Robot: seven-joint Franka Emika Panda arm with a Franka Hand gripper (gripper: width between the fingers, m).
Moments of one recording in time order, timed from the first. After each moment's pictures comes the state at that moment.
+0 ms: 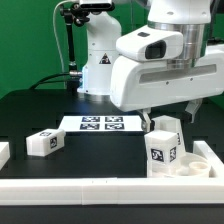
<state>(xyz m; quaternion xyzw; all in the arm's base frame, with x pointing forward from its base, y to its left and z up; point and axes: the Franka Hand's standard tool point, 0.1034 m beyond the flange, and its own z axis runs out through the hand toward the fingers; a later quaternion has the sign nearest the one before) 0.590 0.072 0.080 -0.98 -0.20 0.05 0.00</state>
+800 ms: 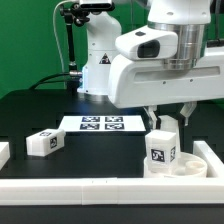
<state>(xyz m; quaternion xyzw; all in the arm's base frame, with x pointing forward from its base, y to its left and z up) 0.590 0.072 0.080 -1.00 -0.08 0.05 0.00</state>
